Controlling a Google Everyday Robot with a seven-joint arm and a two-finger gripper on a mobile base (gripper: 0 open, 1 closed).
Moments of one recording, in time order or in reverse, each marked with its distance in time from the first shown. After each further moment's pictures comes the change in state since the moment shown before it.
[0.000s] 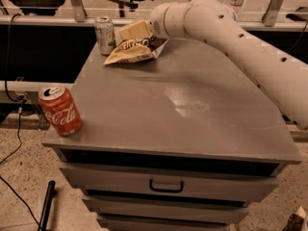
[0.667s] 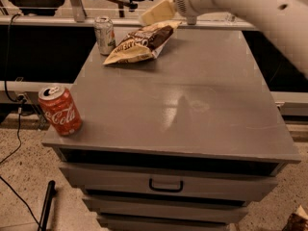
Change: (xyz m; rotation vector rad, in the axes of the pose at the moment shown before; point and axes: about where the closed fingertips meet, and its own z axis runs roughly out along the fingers) arm -0.033 -0.043 -0.084 0.150 0.128 -0.132
